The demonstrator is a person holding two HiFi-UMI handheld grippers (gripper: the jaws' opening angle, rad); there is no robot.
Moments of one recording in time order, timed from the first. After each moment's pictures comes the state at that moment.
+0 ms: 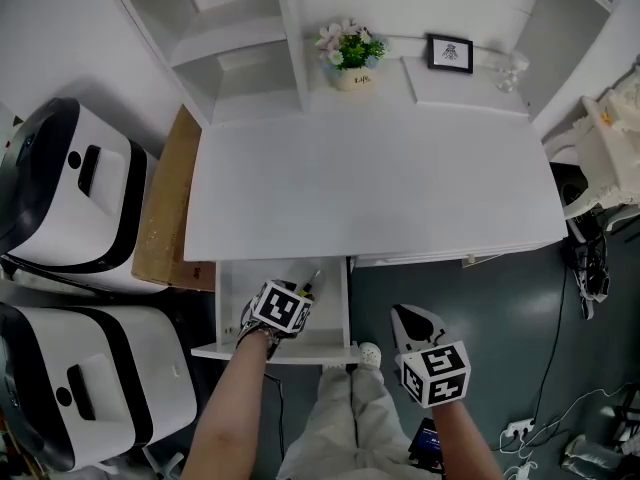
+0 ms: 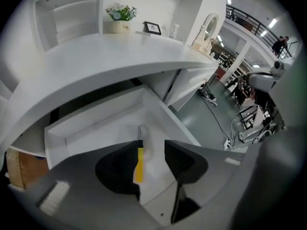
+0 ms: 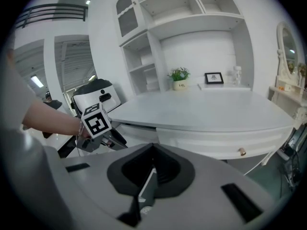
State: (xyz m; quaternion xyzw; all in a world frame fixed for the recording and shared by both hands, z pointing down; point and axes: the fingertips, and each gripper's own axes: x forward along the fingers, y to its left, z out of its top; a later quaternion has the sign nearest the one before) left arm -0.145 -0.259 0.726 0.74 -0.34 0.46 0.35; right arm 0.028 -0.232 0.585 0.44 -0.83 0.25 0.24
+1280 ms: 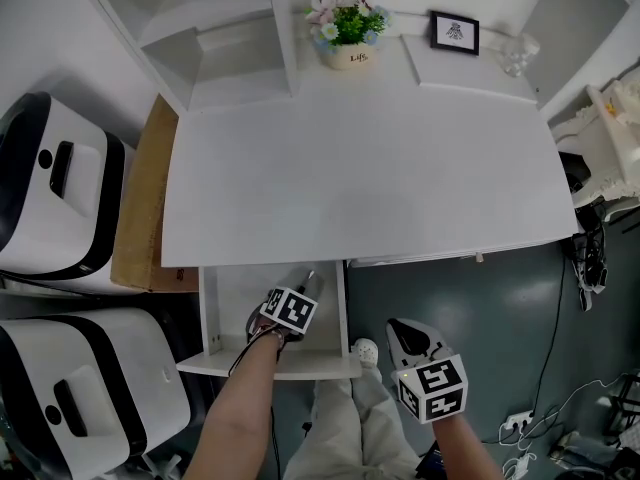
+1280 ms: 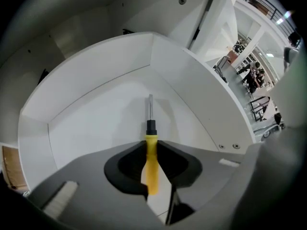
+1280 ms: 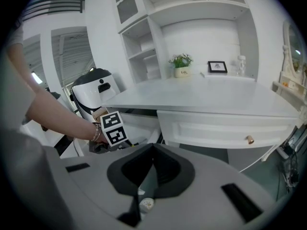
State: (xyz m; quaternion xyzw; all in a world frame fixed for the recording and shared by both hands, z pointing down) left arm -0.154 -0.242 0.851 0.68 -0.33 0.55 0.37; right arm 0.021 -0.222 0.635 0.43 -0.82 0.27 0.28
